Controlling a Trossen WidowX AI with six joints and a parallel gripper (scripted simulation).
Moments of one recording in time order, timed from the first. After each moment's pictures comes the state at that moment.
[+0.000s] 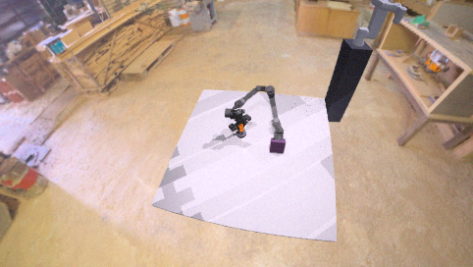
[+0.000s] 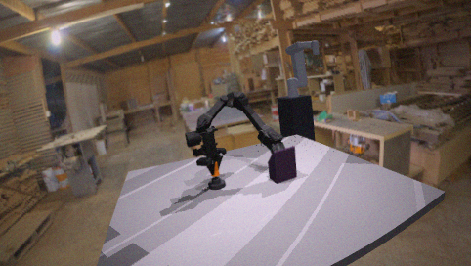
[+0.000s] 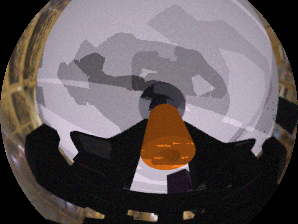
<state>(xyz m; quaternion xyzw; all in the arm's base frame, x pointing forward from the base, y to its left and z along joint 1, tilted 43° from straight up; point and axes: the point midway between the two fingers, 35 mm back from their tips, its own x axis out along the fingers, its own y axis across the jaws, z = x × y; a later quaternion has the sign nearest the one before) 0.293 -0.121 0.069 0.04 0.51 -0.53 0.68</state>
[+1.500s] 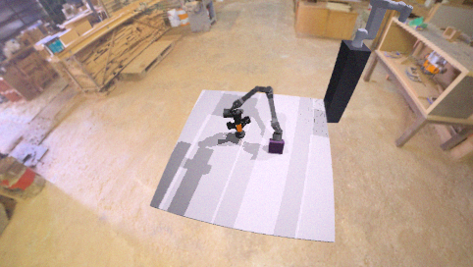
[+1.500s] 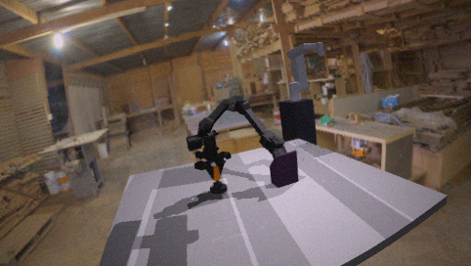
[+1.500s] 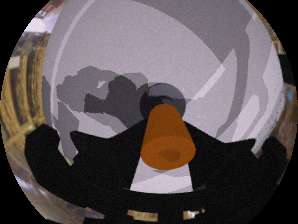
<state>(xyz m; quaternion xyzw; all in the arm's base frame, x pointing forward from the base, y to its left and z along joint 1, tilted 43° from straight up) 0.296 -0.119 0.071 0.15 0.42 -0.60 0.66</state>
